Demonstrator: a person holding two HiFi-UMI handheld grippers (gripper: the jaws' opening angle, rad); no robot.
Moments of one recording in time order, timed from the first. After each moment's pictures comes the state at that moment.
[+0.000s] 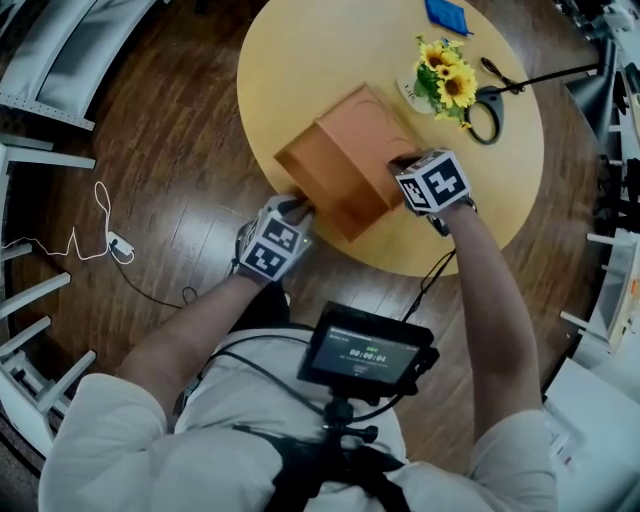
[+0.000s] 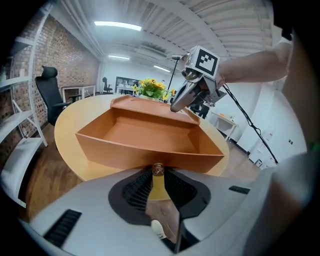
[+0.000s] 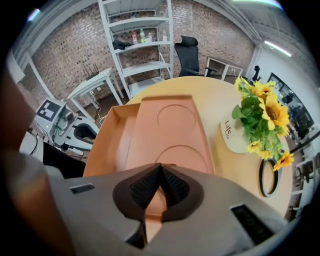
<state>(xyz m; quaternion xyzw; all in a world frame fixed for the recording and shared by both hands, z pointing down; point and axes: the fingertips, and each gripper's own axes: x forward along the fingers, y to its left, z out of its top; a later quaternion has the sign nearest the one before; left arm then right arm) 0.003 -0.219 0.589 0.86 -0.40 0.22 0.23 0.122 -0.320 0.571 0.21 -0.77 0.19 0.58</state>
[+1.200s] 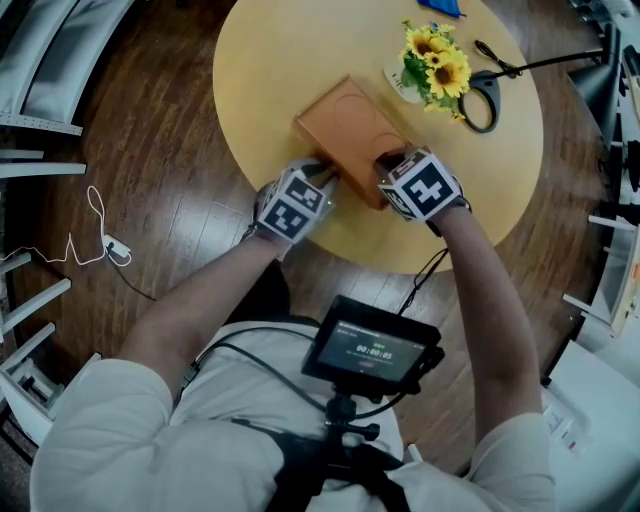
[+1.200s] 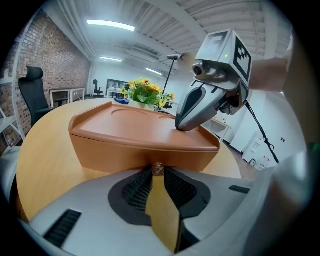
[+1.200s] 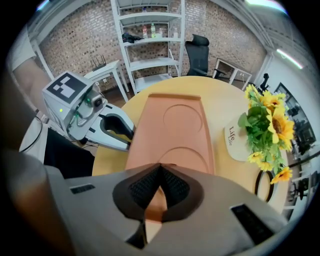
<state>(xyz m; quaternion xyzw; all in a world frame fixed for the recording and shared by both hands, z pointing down) 0.061 -0.304 0.582 0.89 -0.36 0.20 0.21 0.117 -0.316 0.569 0.19 -0.76 0.15 0.60</state>
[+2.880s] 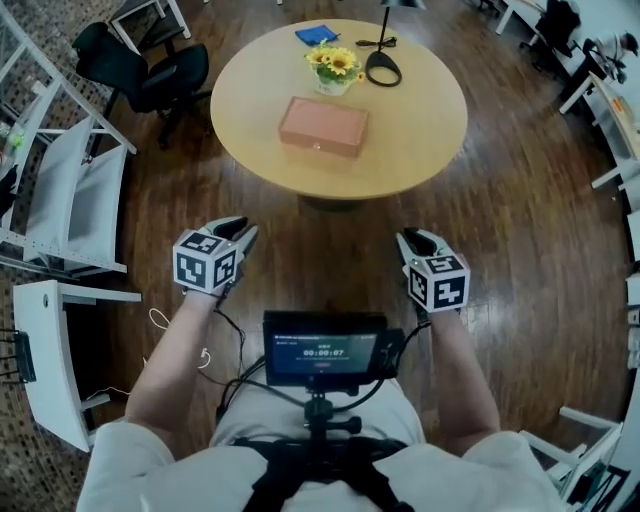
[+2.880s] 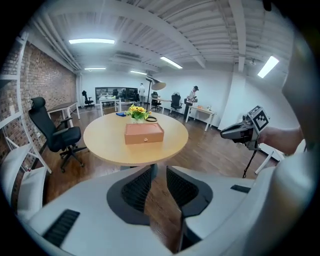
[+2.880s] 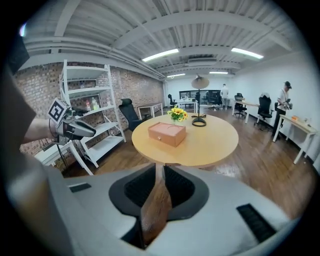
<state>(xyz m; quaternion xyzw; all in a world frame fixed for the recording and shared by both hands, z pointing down) -0.137 -0.073 0.427 0.91 -0.31 0.25 0.13 0.138 0.048 0.465 0.62 -0.71 0.25 0.21</state>
